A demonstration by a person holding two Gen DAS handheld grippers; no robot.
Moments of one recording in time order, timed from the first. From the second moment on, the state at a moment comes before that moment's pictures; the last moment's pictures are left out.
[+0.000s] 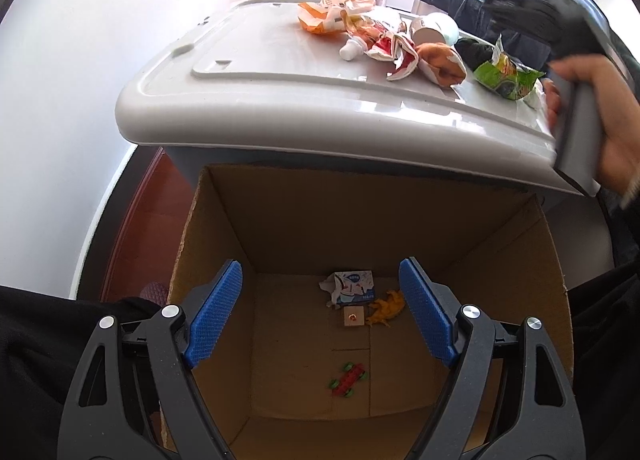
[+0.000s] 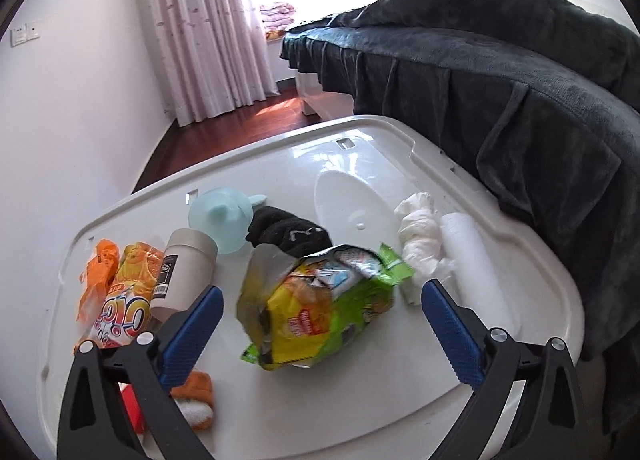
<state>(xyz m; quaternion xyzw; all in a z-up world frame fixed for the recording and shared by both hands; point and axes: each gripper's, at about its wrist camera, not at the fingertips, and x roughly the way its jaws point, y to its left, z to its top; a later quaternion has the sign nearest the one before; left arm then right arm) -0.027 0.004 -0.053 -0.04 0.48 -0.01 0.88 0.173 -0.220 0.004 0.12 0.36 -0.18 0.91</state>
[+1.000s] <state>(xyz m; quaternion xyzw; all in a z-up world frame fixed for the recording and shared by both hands) -0.006 -0.016 -0.039 -0.02 0.46 -0.02 0.89 0.115 -0.272 0.010 0.20 0.40 0.03 0.89</state>
